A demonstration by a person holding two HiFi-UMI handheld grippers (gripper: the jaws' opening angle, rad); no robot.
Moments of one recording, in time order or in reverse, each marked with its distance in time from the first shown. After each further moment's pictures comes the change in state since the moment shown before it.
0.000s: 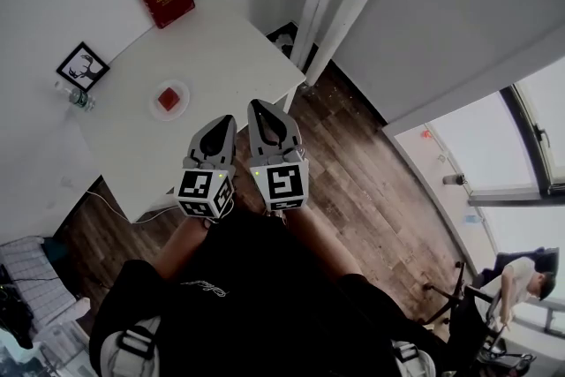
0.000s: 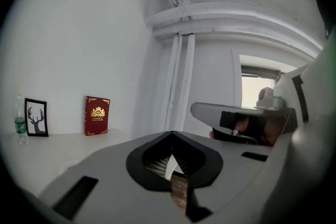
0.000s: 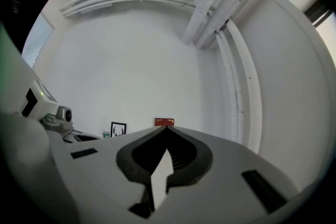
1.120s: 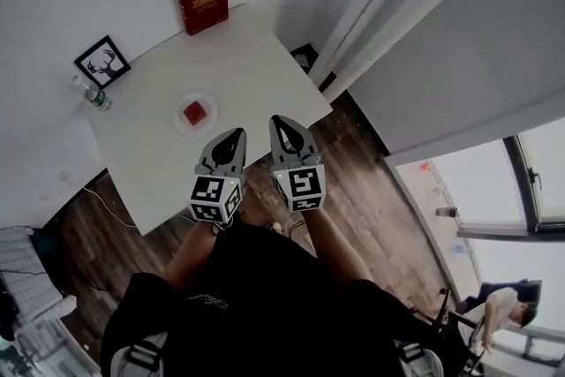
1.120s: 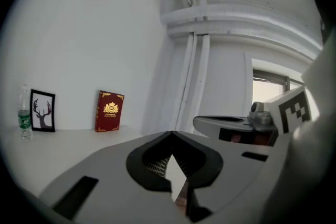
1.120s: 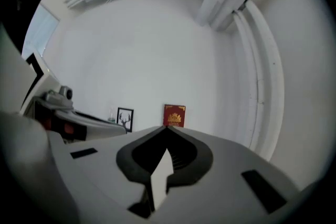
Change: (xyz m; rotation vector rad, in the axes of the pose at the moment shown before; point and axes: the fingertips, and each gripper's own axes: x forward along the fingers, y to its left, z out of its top) left arm 0.005 0.102 -0.008 -0.080 0.011 0.044; right arm 0.087 0.034 -0.054 -0.056 0.153 0.116
